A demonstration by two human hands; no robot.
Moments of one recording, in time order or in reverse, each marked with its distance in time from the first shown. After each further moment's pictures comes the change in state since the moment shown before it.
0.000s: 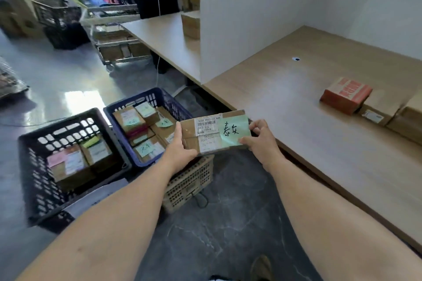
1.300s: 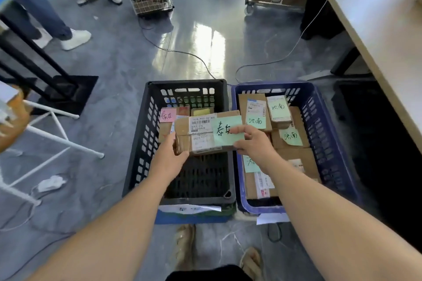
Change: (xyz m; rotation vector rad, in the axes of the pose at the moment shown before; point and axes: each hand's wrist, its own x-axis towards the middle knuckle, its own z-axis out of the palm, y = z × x) left_hand 0.115 -0.239 -0.298 0.071 0.656 -0.514; right_hand 0.198 -0.016 0.471 -0.235 -0.900 0.194
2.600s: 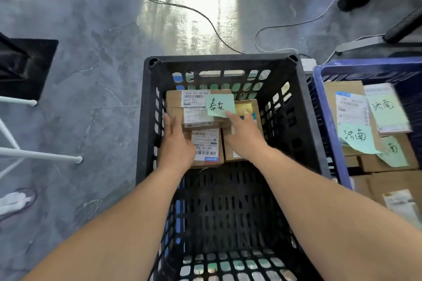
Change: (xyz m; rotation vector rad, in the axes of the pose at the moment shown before) left_hand 0.276 -0.148 0.037 0.196 -0.094 -0.074; right_hand 0.310 0.074 0.168 -0.777 0.040 0.057
